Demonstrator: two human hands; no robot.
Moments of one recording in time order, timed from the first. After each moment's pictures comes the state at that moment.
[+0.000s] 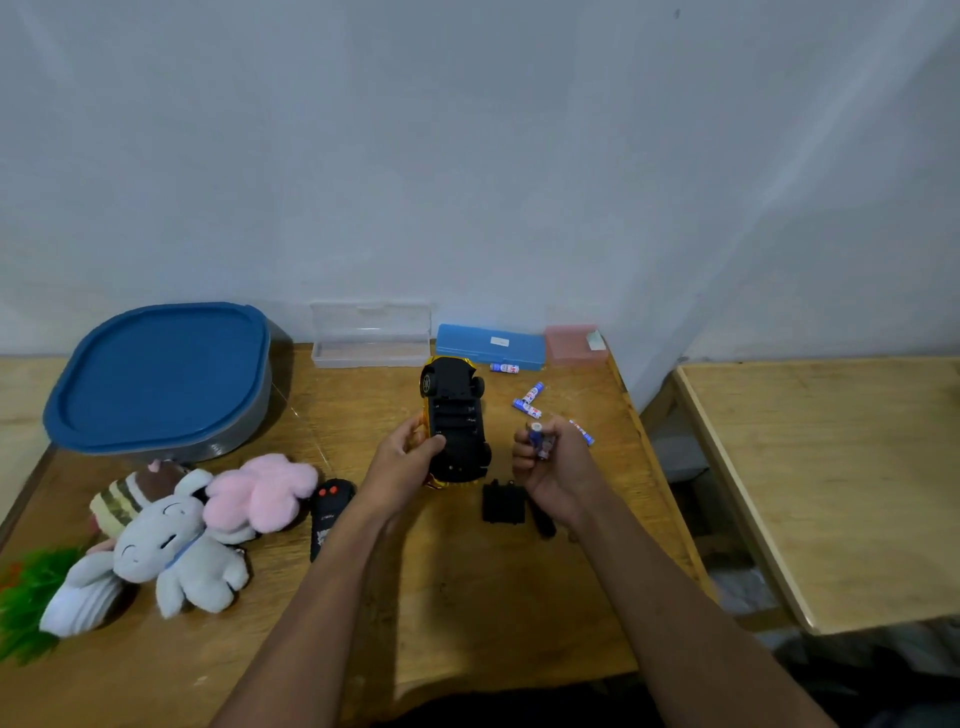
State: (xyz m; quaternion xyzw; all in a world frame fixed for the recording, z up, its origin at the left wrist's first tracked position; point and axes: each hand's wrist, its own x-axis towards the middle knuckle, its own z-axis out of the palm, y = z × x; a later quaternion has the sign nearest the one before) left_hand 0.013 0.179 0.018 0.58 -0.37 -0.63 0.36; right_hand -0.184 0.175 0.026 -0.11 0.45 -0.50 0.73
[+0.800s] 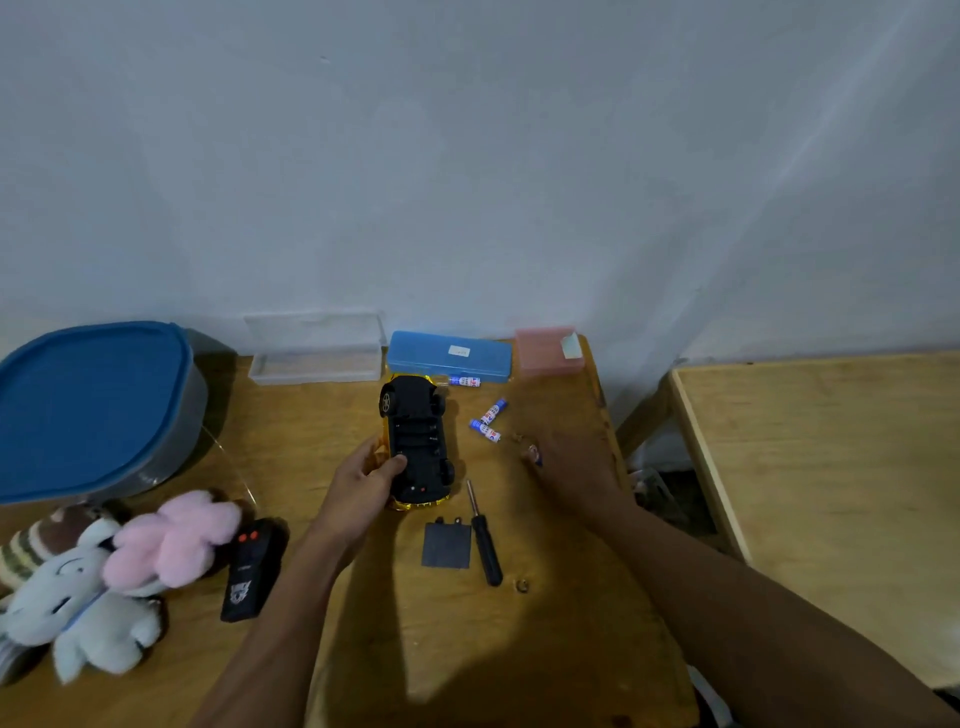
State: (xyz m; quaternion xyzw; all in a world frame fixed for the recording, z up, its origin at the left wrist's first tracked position) left_hand -0.046 0.139 0.014 0.66 -0.32 -0.59 0.35; right_hand -0.314 0.090 -0.078 -0.73 0.66 -0.03 0.17
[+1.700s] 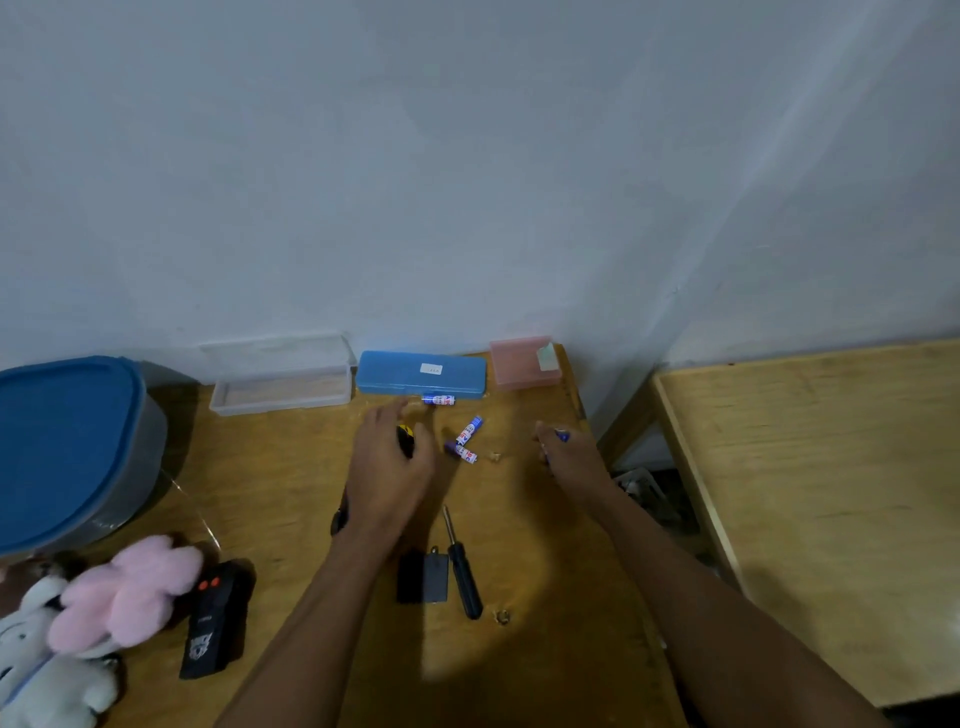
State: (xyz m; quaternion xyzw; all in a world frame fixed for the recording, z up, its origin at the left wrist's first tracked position) left_hand -0.108 0.094 0.020 0.71 -0.58 -0.25 0.32; right_hand -0.329 0.074 -0.038 -0.43 0.71 -0.29 0.48
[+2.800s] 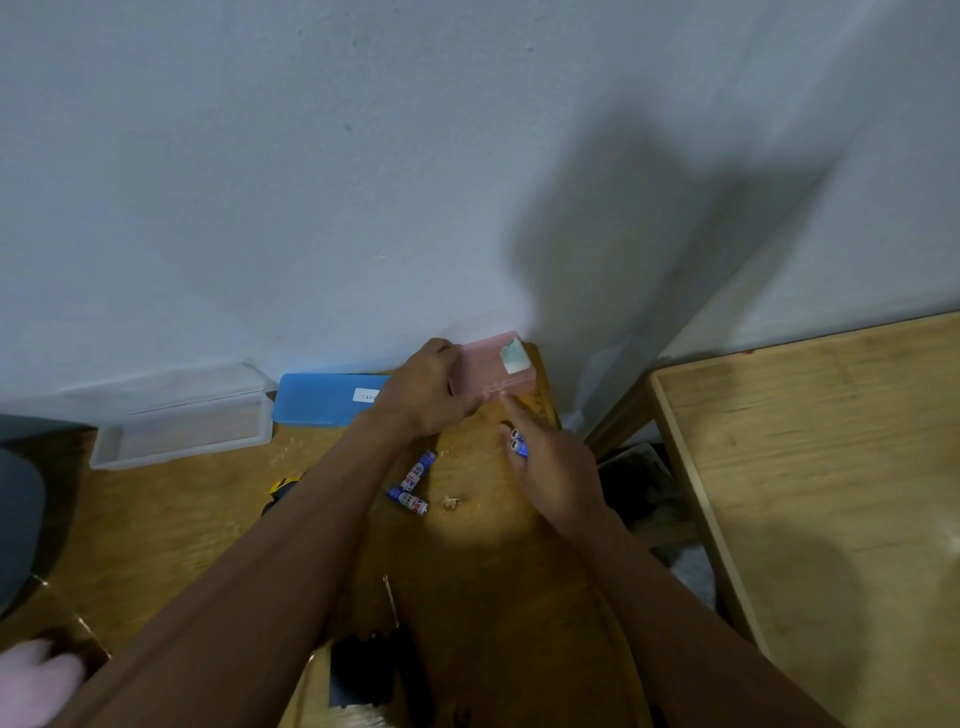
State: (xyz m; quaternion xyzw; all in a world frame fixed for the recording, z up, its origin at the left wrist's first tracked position) left_hand -0.198 -0.079 -0.035 0.56 -0.78 -0.28 0.05; right_hand -0.361 0.024 -0.065 -0.67 0.68 -0.18 0.23
